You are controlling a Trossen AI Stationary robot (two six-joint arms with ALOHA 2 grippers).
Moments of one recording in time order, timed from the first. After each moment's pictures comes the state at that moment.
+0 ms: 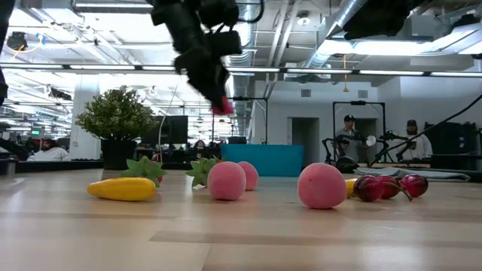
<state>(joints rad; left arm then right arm) 0.22 1.67 1.30 -0.60 -0.01 0.38 0.03 0.78 0.84 -0.55 0.42 0.08</state>
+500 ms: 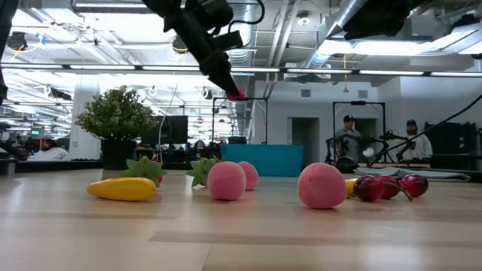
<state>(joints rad) 0.43 1.69 1.39 -0.48 0.02 0.48 0.03 0.78 0.84 -0.55 0.42 0.08</state>
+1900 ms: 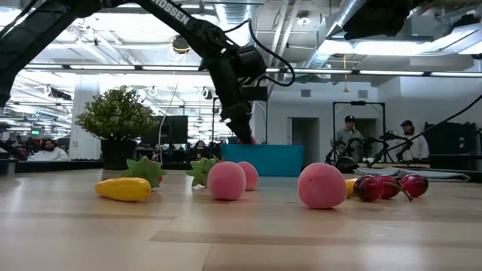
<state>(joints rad) 0.45 2.10 1.68 -0.65 0.02 0.54 0.03 0.78 0.84 -0.54 0.42 0.08</state>
